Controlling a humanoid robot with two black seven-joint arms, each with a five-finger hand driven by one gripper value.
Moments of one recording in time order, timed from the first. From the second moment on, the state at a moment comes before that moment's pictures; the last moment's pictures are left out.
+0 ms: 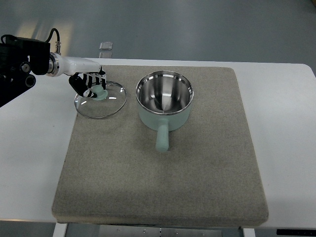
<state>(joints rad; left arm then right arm) -1.12 0.62 -0.32 -1.03 1.60 -0.43 -0.09 0.04 0.00 -0.06 0.17 0.02 -0.07 0.10</state>
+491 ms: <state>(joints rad) -1.12 0.61 -0.31 -1.03 1.64 -0.40 -0.09 0.04 0.00 -0.06 0.17 0.02 -0.07 0.10</state>
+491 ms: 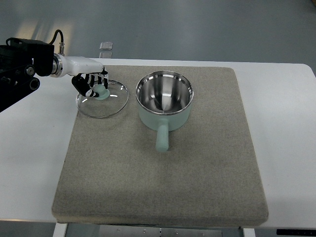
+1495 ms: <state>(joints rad) -1.09 0.62 -0.32 -0.90 0.57 -0.28 -0.09 0.04 0.00 -0.06 0.17 0.02 -0.07 0.10</state>
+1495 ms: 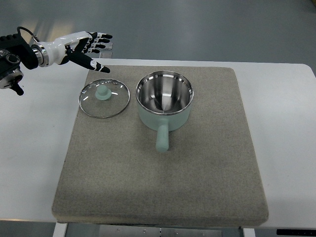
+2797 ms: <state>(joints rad) -0.85 0.54 -0.71 -0.76 -0.15 -0.61 0.10 0.04 0.00 -0.06 0.17 0.02 -0.07 0.10</state>
